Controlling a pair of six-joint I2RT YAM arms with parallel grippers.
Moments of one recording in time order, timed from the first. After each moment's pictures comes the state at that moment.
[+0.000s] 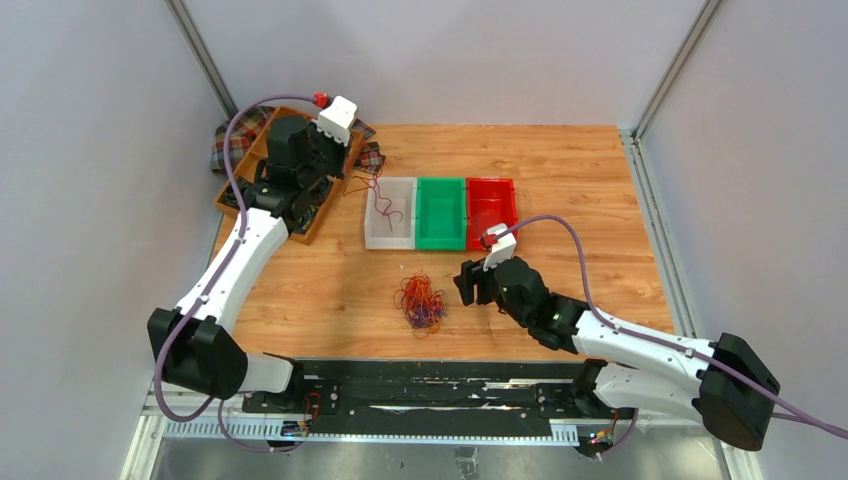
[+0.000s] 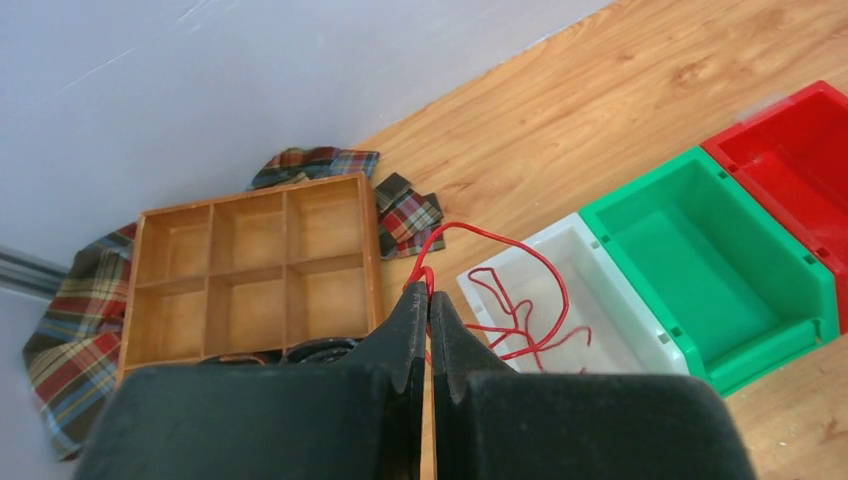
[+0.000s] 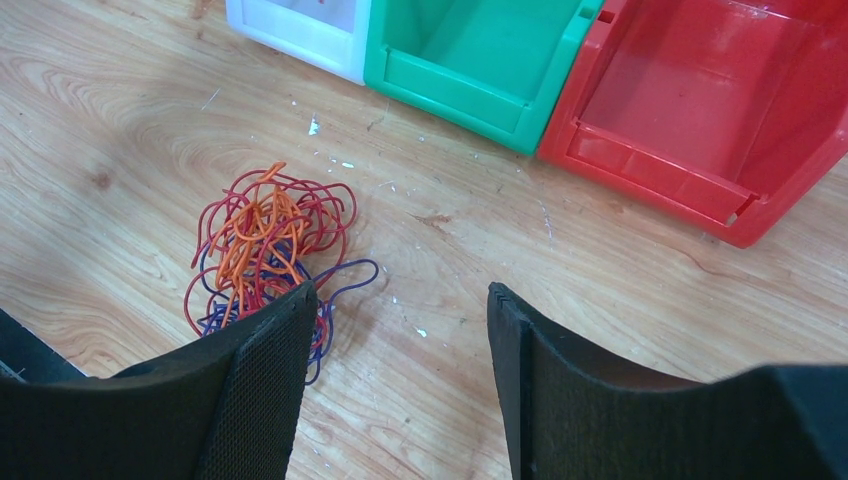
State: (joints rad) left arm -0.25 1.35 1.27 -0.15 0.13 0.29; right arm 0.95 1.03 0.50 0.11 0.34 0.30
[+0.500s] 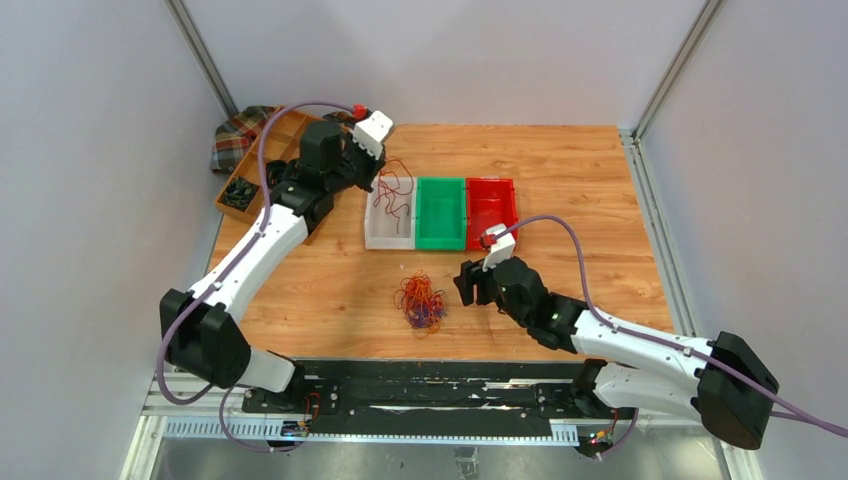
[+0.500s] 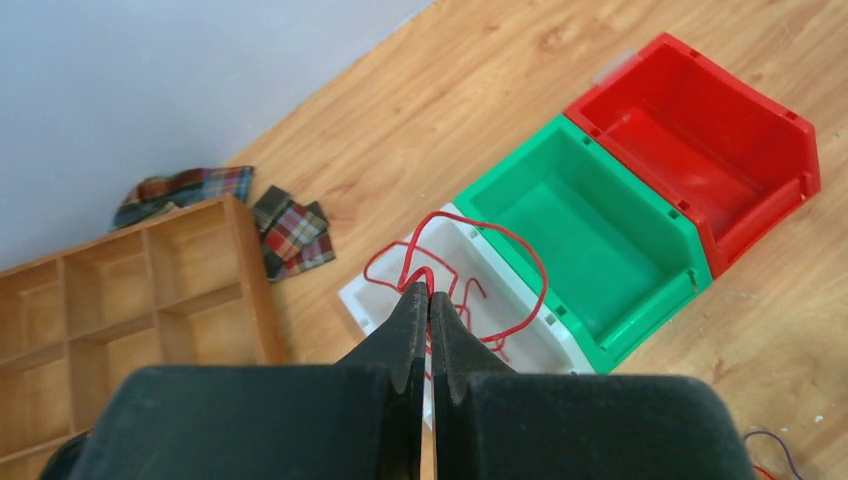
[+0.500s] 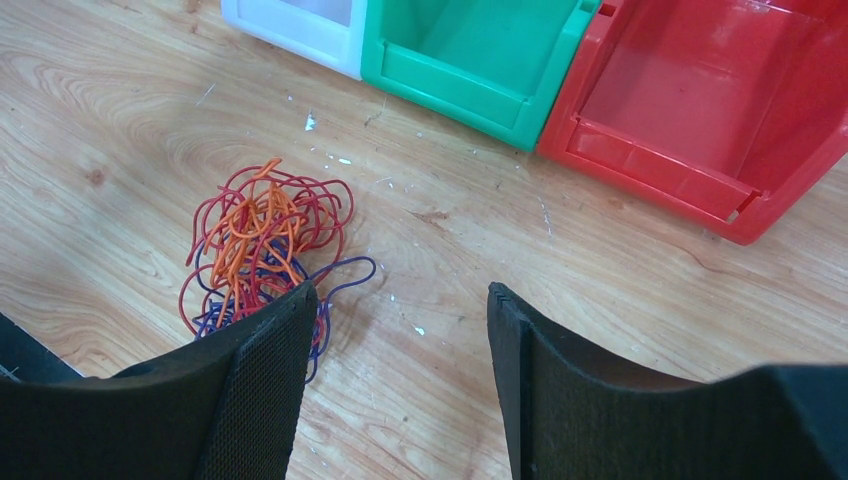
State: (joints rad) left arm -0.36 1.40 1.27 -0.18 0.21 0.29; right arm 0.95 1.04 0.50 0.11 0.34 0.30
